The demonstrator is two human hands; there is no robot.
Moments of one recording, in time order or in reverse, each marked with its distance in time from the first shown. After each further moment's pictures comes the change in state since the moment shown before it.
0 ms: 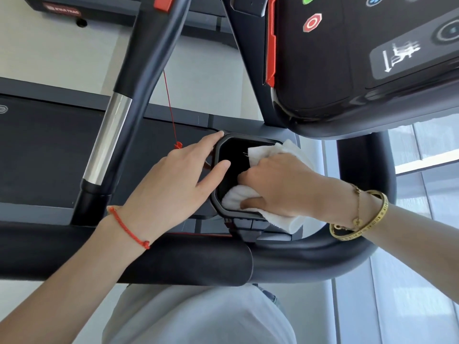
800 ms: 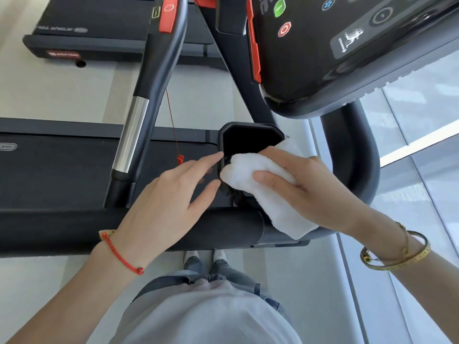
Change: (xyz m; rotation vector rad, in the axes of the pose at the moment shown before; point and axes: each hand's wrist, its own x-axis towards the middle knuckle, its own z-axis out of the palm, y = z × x) left_hand -0.068 -0.017 -0.003 0.065 0.098 0.217; right_hand -0.079 -0.044 0.029 0.832 0.611 0.179
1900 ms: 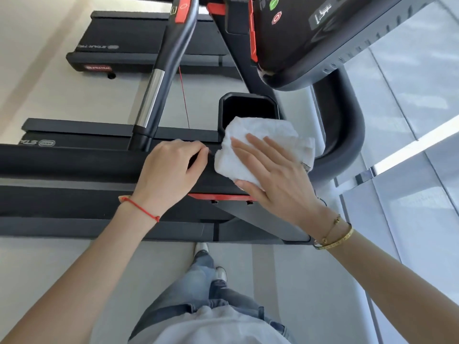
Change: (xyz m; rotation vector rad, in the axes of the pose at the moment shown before) left_hand -0.047 0.005 0.025 0.272 0.289 0.094; right_hand -0.056 0.023 0.070 -0.606 0.299 -0.460
